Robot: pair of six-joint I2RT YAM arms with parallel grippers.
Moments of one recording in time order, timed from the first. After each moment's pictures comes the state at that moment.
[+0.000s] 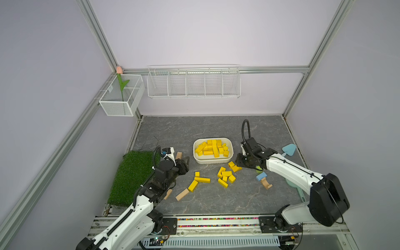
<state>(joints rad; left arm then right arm) -0.54 0.77 0.40 -0.01 -0.08 -0.61 0.55 1.44 0.94 -0.60 -0.04 0.63</state>
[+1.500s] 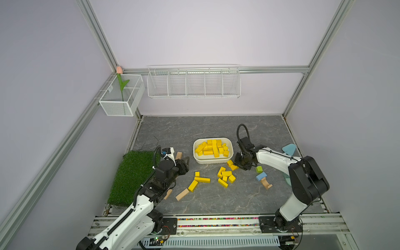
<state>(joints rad) -0.54 0.78 0.40 -0.02 -0.08 -0.62 0.49 1.69 1.02 -0.57 -0.11 0.87</state>
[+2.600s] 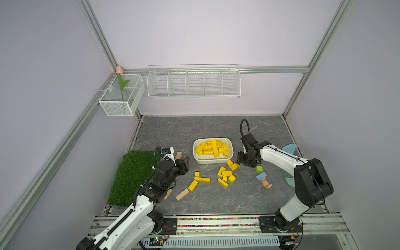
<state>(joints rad) -0.54 0.77 0.40 -0.02 -0.08 -0.62 0.45 1.65 1.07 -0.70 -0.11 0.63</state>
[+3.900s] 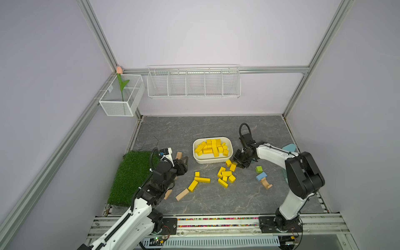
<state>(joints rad) -0.52 0.71 0.39 -0.03 -0.08 -0.62 0.43 1.77 1.09 -0.59 -0.29 1.01</state>
